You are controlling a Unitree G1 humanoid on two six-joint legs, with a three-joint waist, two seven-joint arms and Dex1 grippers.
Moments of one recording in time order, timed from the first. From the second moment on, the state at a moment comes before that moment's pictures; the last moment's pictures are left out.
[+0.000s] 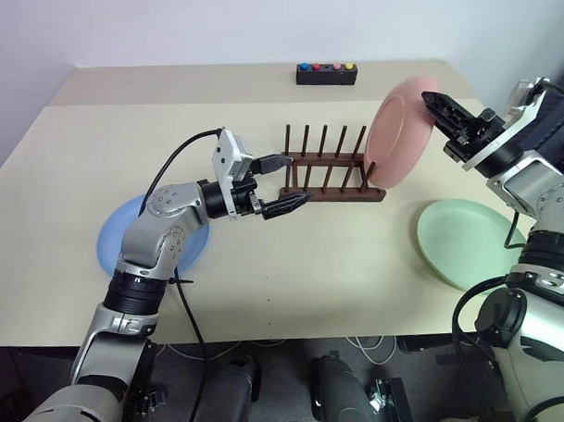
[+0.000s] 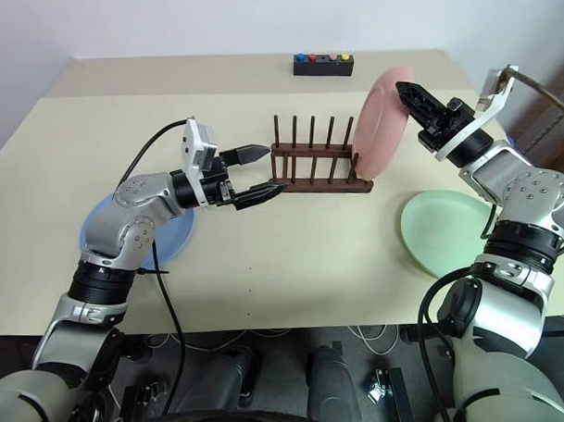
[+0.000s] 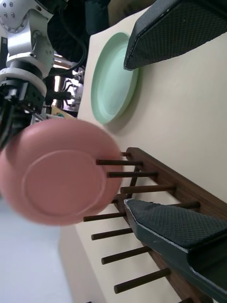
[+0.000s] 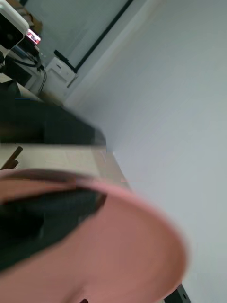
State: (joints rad) left arm -0.59 0.35 -0.06 -0.02 -0.47 0.40 -0.91; right arm -0.88 -0.59 -0.53 0.48 0.90 0.98 0.68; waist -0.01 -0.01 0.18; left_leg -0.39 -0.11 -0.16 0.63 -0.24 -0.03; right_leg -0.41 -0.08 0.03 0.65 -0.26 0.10
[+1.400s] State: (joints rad) left arm -0.55 0.47 -0.20 -0.05 -0.41 0.28 -1.23; right arm -0.11 -1.06 -0.37 -0.02 0.62 0.80 0.97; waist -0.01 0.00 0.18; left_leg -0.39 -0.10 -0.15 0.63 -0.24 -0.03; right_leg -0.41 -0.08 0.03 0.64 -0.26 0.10
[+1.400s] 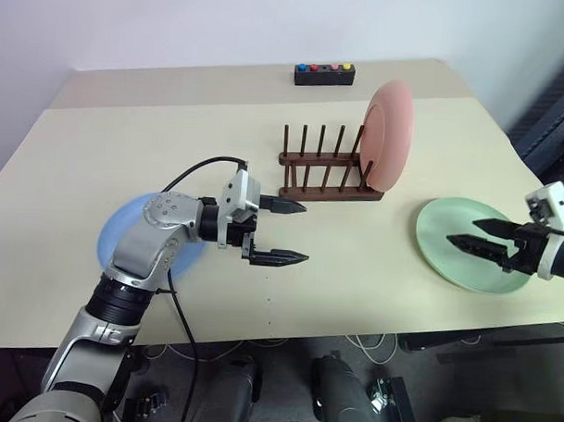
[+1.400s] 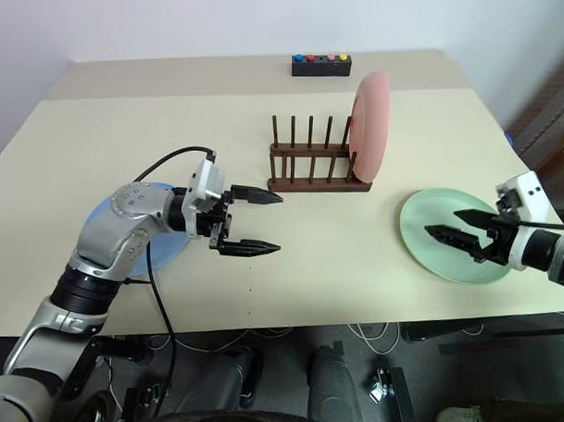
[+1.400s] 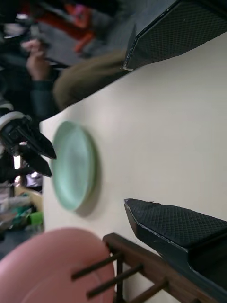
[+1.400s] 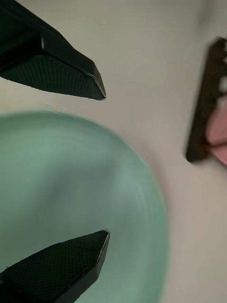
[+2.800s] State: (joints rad) left arm -0.63 0.41 -0.17 0.02 -0.39 0.23 -1.15; right arm -0.34 -1.15 -0.26 0.03 0.34 0.66 0.91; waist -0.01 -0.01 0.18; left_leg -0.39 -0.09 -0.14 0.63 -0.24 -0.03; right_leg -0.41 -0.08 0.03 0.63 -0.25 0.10
